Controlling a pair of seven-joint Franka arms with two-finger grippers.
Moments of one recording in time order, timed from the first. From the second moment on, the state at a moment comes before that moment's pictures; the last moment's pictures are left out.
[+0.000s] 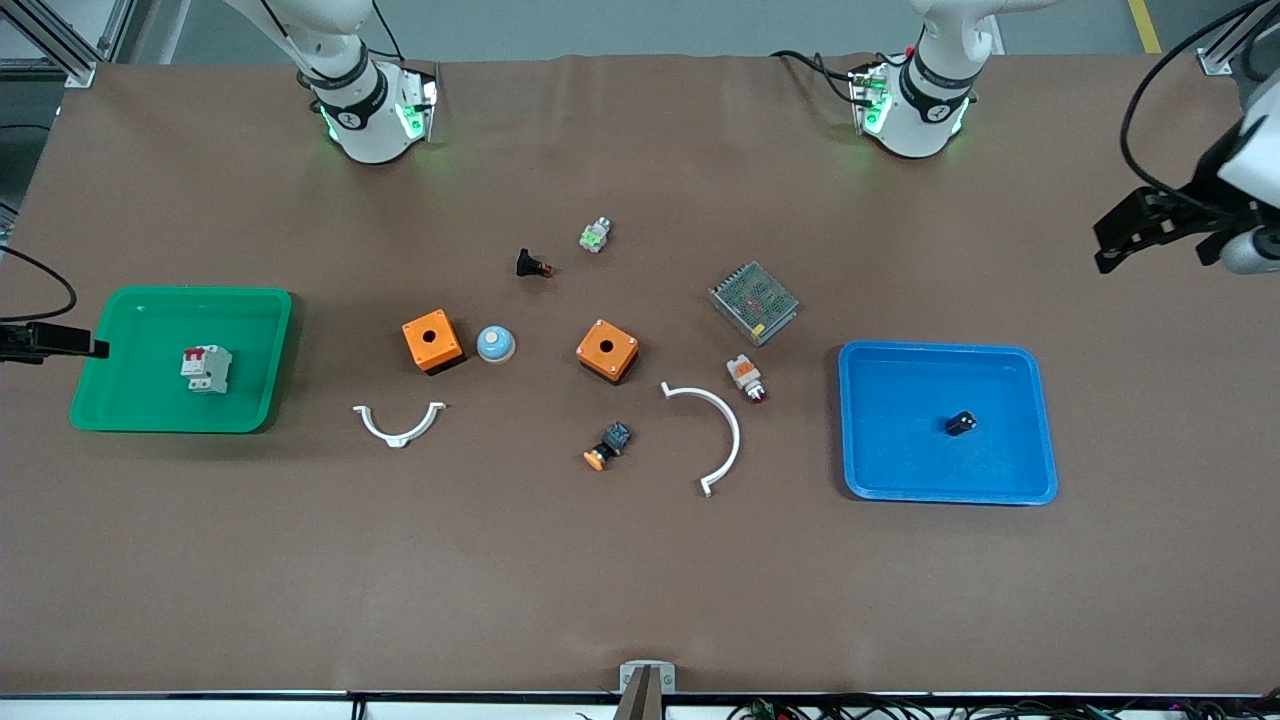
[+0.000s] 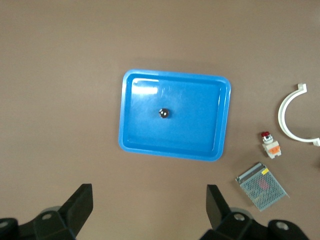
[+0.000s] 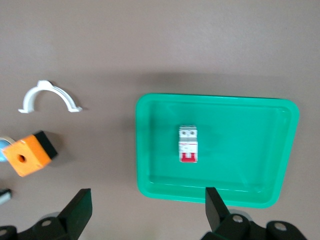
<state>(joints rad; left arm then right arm) 0.10 0.01 -0.17 -1.47 0.05 1.53 -0.12 -0.31 0.33 0.01 -1.47 0.05 1.60 -0.30</state>
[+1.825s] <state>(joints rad) 0.06 -0.02 -0.17 -1.51 0.03 1.52 -0.12 -0.10 -0.12 0.03 -1.70 0.02 1.59 0.00</state>
